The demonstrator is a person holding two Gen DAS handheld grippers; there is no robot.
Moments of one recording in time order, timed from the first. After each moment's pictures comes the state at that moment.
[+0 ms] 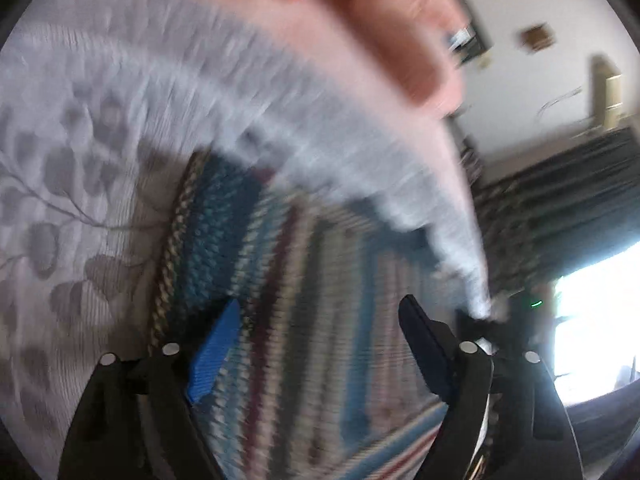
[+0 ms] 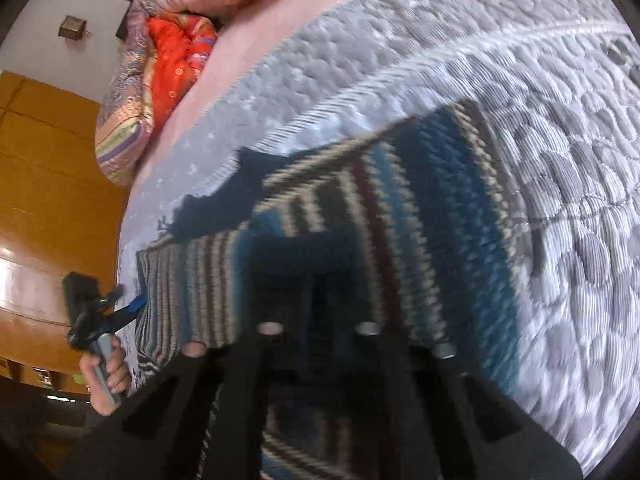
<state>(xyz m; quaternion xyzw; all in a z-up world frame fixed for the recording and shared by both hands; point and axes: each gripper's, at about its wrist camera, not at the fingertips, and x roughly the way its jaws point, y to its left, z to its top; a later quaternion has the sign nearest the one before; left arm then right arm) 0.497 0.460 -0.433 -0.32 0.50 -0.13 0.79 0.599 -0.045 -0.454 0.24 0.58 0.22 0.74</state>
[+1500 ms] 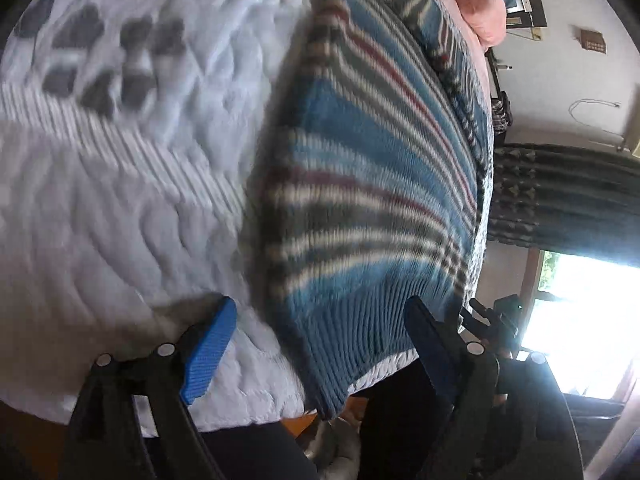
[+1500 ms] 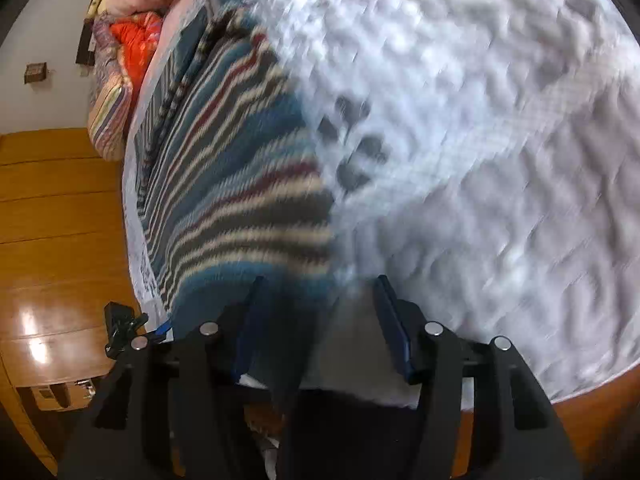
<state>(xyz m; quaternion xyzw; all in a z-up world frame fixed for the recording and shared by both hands) 0.137 0.420 -0.461 -0.40 0.61 -0.11 0.67 0.228 -0.159 -0.464 0.33 0.65 0.16 0.66</state>
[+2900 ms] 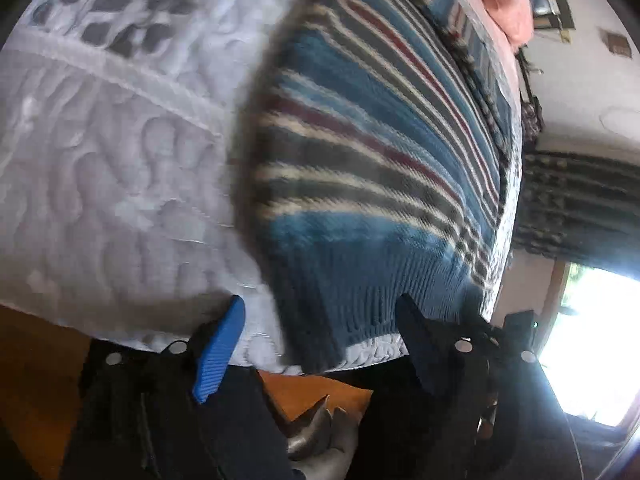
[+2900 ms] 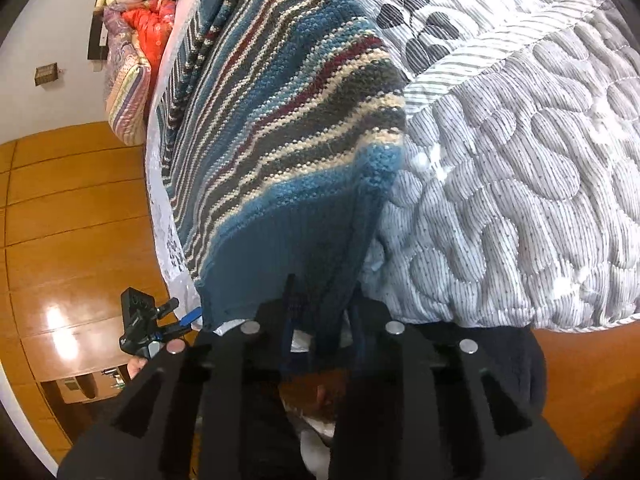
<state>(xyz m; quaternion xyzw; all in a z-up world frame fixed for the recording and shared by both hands) 0.107 0.390 -0.446 -0.40 0.64 -0.05 0.65 0.192 -0.133 -0.461 0.37 0.66 0.19 0.62</state>
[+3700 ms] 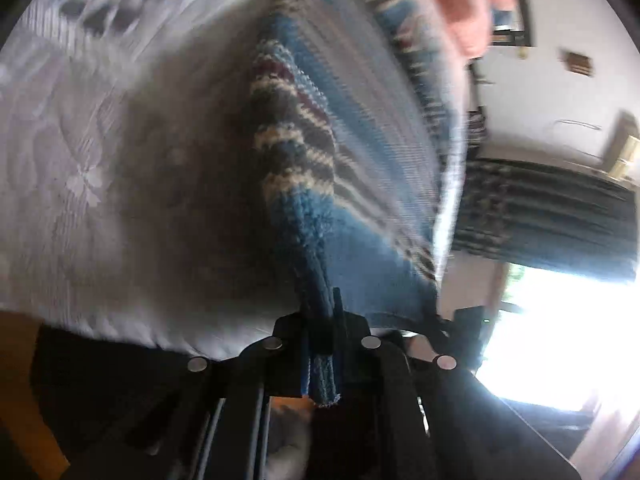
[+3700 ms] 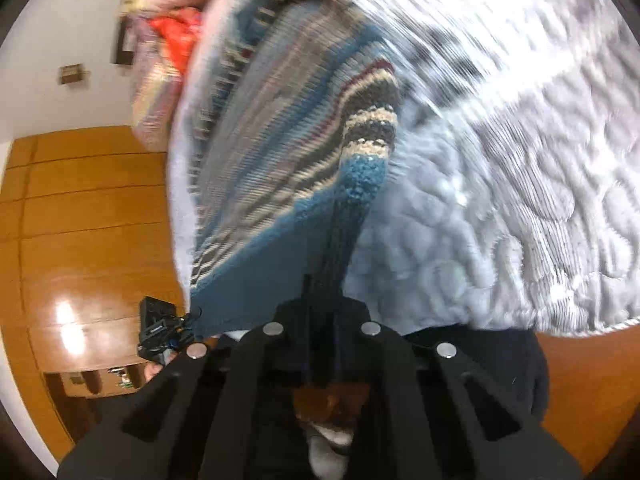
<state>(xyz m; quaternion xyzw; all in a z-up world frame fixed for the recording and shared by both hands) 0.083 0.385 -0.420 -0.47 0.57 -0.14 0.66 0.191 -0.141 -0.425 0.39 0.61 0.23 0.65</state>
